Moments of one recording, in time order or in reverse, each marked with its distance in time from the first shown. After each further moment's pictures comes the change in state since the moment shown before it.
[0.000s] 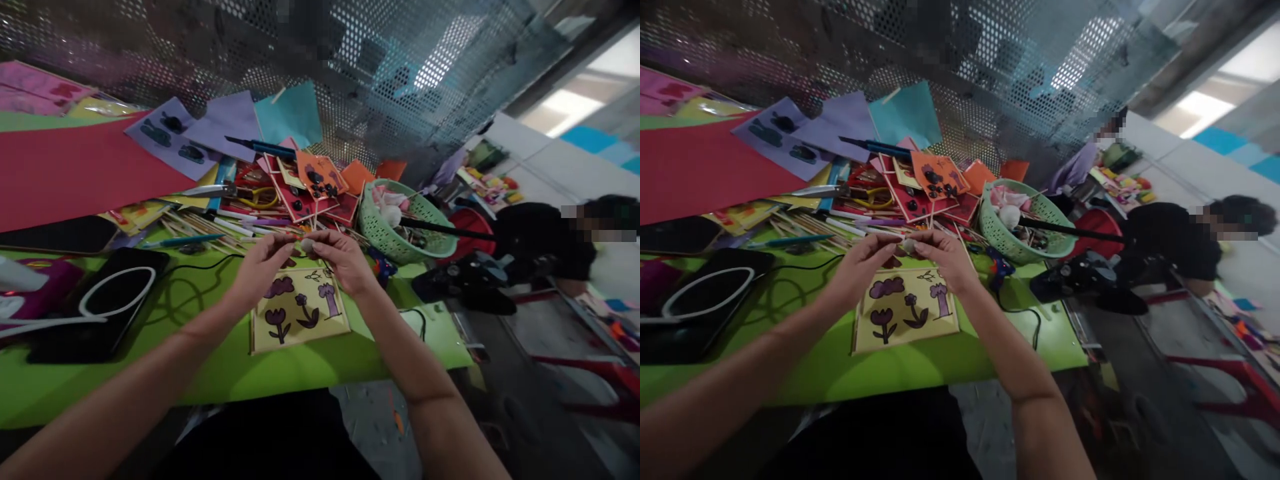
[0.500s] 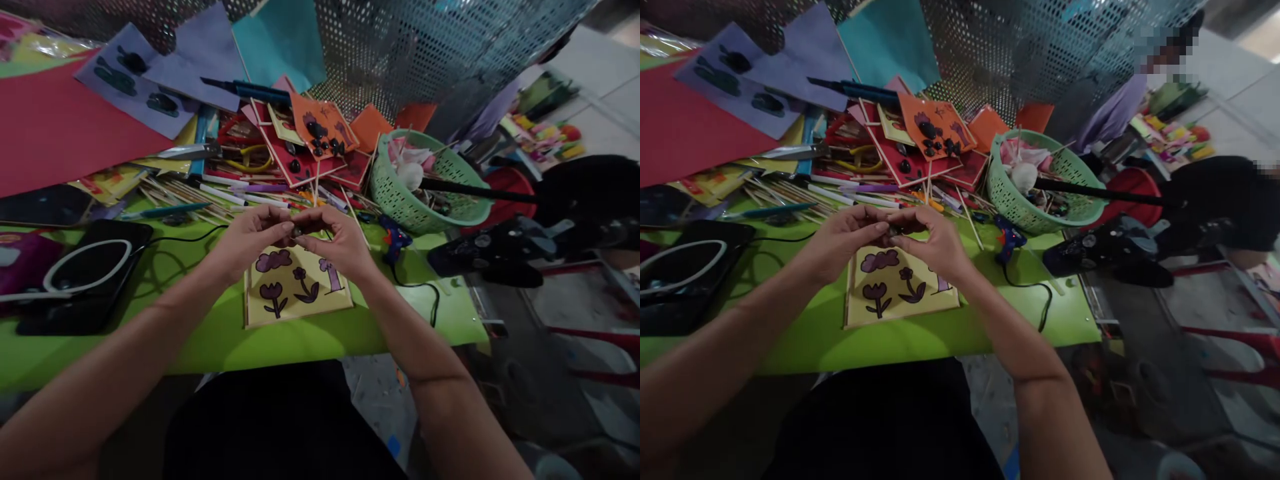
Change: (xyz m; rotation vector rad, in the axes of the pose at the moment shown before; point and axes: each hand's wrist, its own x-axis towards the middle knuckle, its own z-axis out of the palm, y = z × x) left_hand 0.005 0.002 -0.004 -0.066 -0.096 -0.151; right_hand -0.018 0.006 0.000 -0.341 -0.098 -0.297
